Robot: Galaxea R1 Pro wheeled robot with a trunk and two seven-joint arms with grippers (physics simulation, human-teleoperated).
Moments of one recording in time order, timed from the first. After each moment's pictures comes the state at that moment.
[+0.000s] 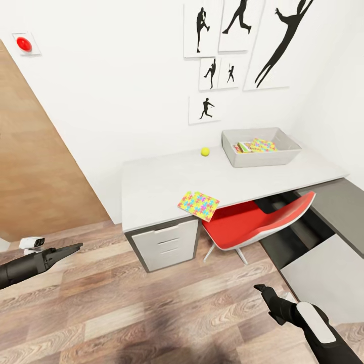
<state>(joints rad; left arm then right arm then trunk) -0.39 0.45 0.41 -1.28 0.37 0.78 -1.41 -0.41 -0.22 -0.08 -0.80 -1.26 0.51 -0.26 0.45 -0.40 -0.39</state>
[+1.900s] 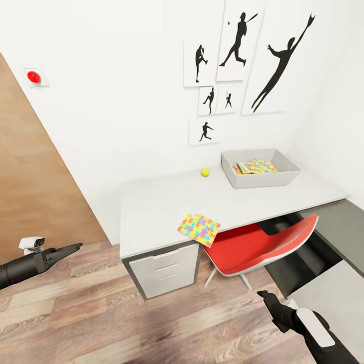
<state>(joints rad) -0.39 0.45 0.41 -1.28 0.37 0.78 -1.41 -0.41 -0.22 -0.08 -0.73 -1.26 0.44 -0.26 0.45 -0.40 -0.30</state>
